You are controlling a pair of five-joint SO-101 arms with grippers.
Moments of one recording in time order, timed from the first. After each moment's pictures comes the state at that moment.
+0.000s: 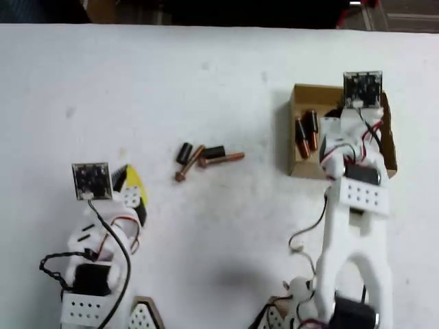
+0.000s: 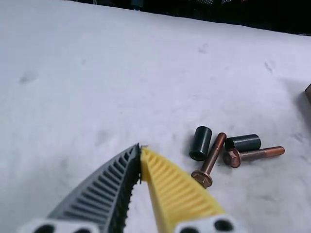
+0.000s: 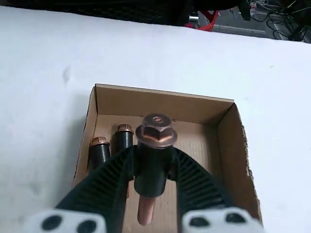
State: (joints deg) left arm -1.8 -104.0 97.1 41.3 10.4; right arm 11.3 -22.2 40.7 21.5 16.0
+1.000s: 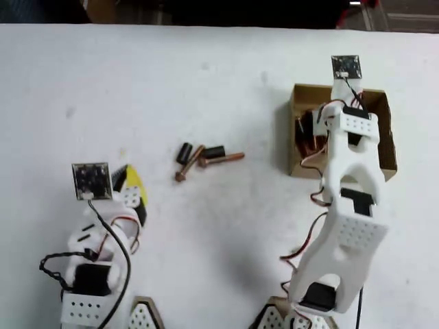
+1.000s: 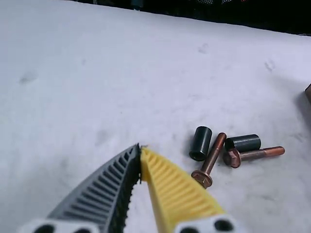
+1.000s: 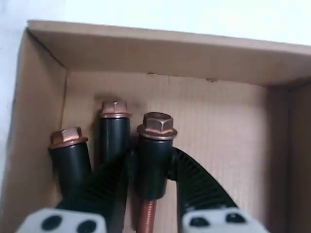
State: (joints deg) left arm -1.8 -104.0 97.1 41.3 10.4; right arm 11.4 31.0 -6.2 41.0 16.0
